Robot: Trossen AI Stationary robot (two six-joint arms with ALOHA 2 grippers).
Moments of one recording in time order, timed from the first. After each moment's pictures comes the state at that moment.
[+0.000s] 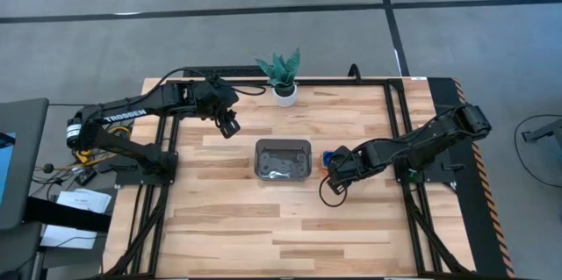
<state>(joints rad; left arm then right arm) 0.27 1.25 1.25 -0.88 -0.32 -0.14 0.25 1.44 0.87 -0.81 0.11 1.14</state>
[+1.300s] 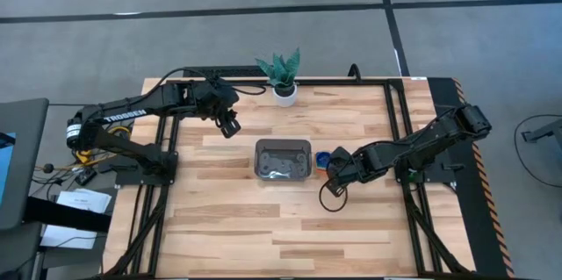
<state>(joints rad) 0.27 1.25 1.25 -0.87 -0.31 -0.15 0.30 1.44 0.91 -0.79 0.24 1.06</state>
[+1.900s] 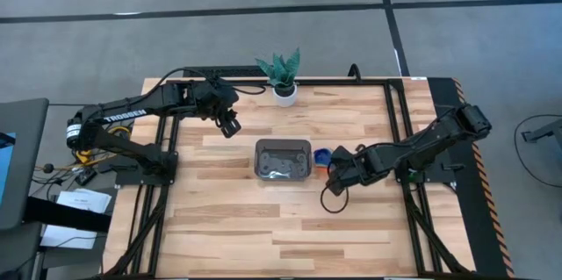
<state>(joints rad) 0.27 1.25 1.25 -0.87 -0.31 -0.17 0.34 1.44 0.92 -0.82 0.36 1.05</state>
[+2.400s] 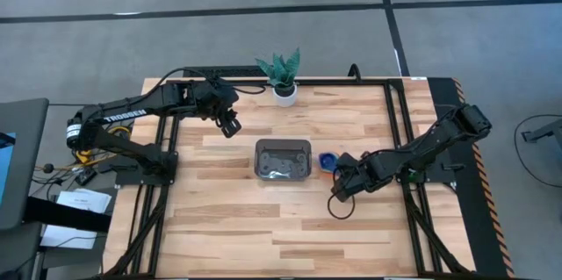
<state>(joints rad) 0.27 1.25 1.25 -0.87 -0.31 -0.18 0.40 1.44 0.85 -0.82 0.31 1.16</state>
